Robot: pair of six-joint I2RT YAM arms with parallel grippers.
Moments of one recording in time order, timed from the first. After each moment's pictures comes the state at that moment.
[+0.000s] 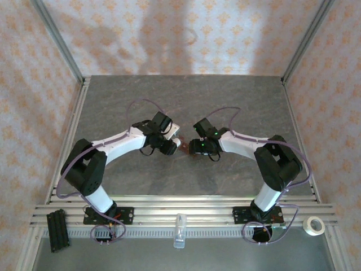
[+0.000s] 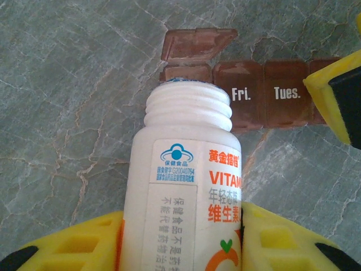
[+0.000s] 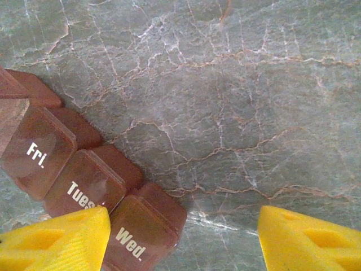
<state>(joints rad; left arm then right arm) -0.56 1.65 1.07 -0.58 0.15 -0.04 0.65 1.69 0.98 -0.46 -0.04 0.59</state>
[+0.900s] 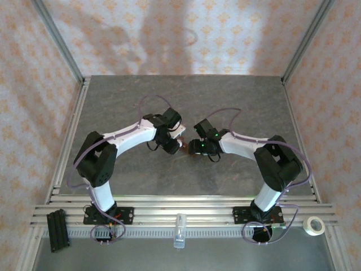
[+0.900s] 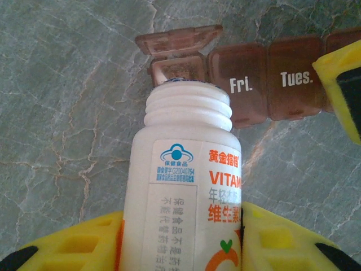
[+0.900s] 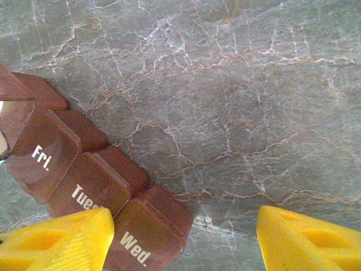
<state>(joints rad) -0.60 1.79 1.28 -0.81 0.07 0.03 0.65 1.69 0.95 -0.41 -0.05 0.60</state>
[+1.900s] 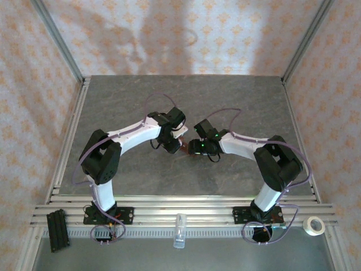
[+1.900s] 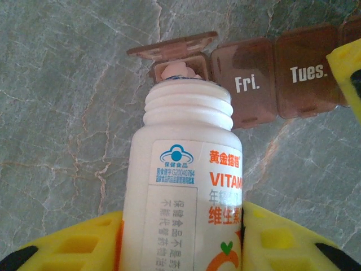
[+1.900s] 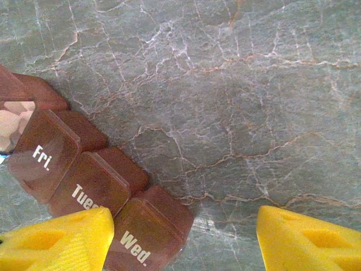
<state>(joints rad) -0.62 1.84 1.35 -0.88 0.00 0.07 0.65 1.69 0.95 -0.40 -0.05 0.61</state>
